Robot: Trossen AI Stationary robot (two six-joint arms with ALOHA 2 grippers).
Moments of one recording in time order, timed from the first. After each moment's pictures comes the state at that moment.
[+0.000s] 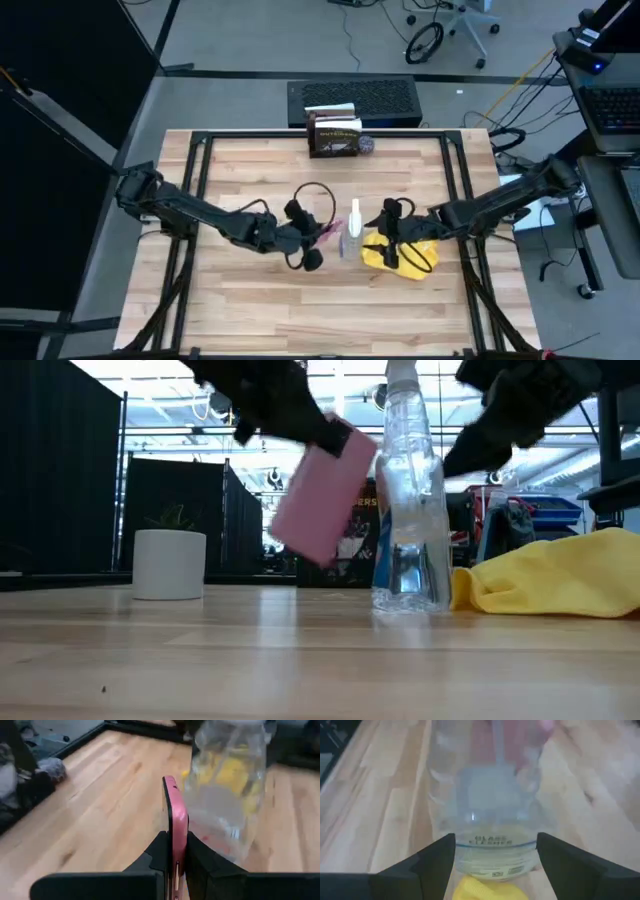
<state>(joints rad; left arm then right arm) -0.26 1.57 1.03 0.01 -0.56 -0.30 0.30 1.14 0.65 -0.11 0.30 0.26</state>
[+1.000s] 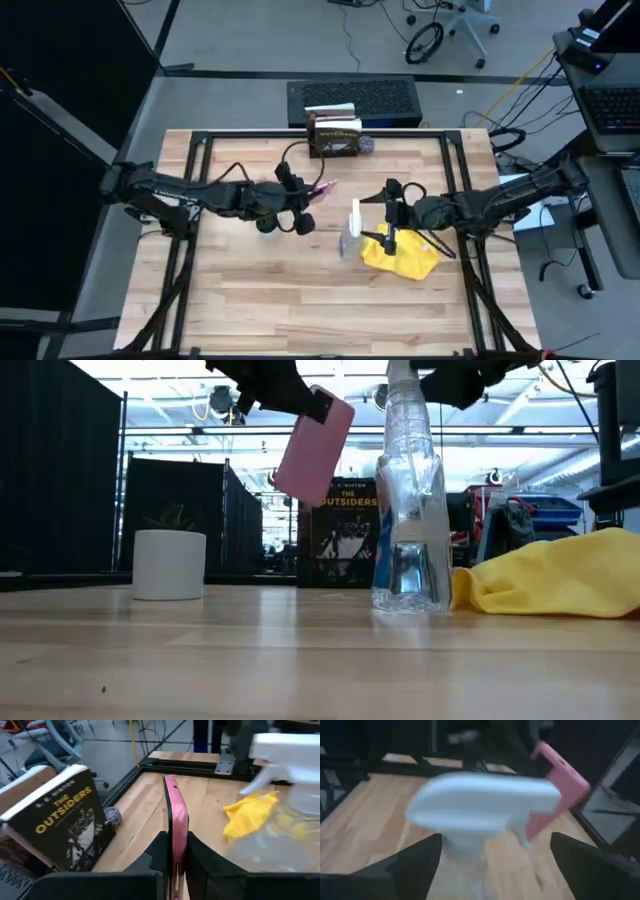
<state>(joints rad) -0.07 1.41 1.03 -0.05 -0.48 -0.06 0.26 1.08 0.71 0.07 0.32 -0.01</state>
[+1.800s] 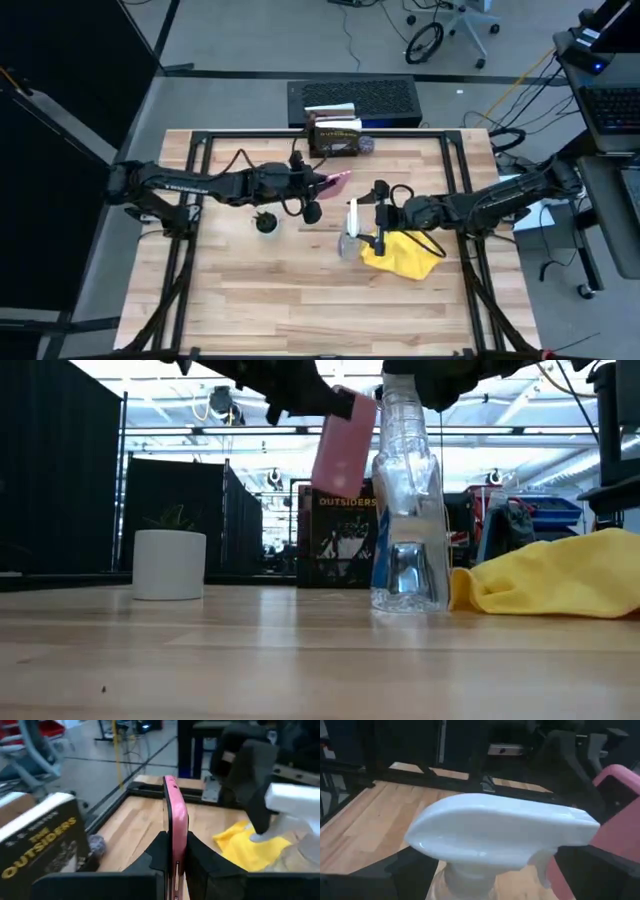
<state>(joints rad) 0.07 1.48 1.03 0.22 -0.20 0.02 0.22 1.20 0.71 0.25 0.31 -0.10</state>
